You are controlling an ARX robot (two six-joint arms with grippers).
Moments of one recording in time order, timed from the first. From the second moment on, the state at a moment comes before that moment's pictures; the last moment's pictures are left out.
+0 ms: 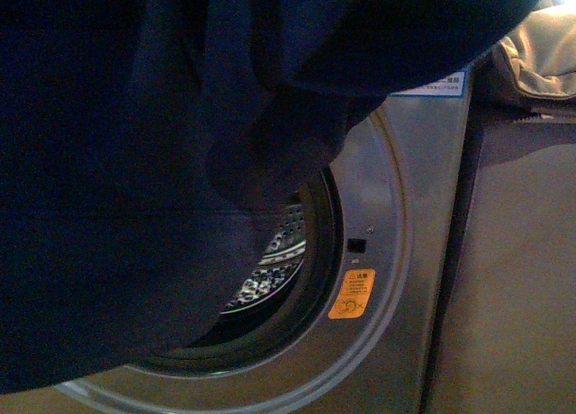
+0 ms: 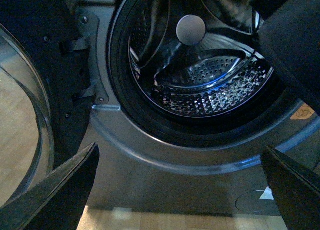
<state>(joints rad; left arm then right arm) 0.00 0.17 0.02 0.17 0.00 0.00 0.40 1.38 1.81 -0.17 -0.31 0.00</state>
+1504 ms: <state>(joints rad) -0.37 1.24 0.92 0.70 0.76 -0.29 0.40 1.38 1.81 -0.17 -0.31 0.00</state>
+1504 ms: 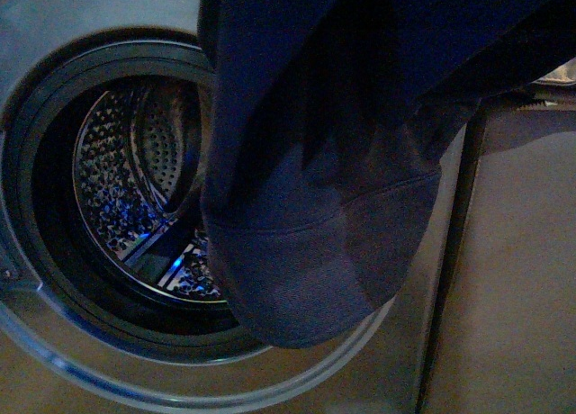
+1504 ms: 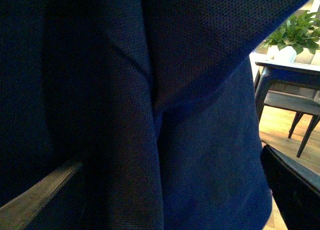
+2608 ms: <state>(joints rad) -0.77 1.45 1.18 0.95 -0.54 0.53 0.40 1.38 1.81 -0.17 -0.30 0.00</state>
